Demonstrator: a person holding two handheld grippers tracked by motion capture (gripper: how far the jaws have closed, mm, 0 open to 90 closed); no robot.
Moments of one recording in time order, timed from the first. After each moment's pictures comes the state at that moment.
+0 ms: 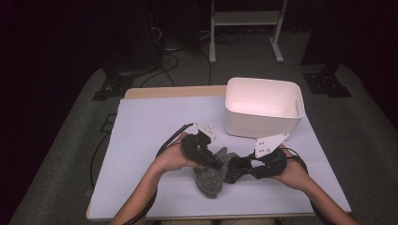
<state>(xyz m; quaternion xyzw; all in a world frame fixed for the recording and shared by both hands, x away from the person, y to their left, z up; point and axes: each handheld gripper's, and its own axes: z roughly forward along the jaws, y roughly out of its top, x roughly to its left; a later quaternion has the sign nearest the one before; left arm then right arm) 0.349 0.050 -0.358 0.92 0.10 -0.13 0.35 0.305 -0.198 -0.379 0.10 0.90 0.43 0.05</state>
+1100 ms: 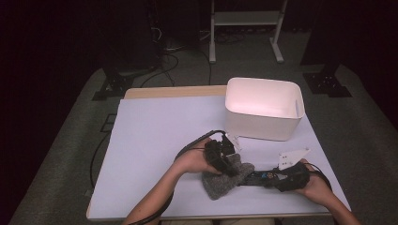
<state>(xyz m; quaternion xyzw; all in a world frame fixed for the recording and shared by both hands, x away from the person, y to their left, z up) 0.342 -0.014 -0.374 0.95 0.05 -0.11 0.27 0.292 -0.271 -0.439 0.17 0.91 0.39 0.03</state>
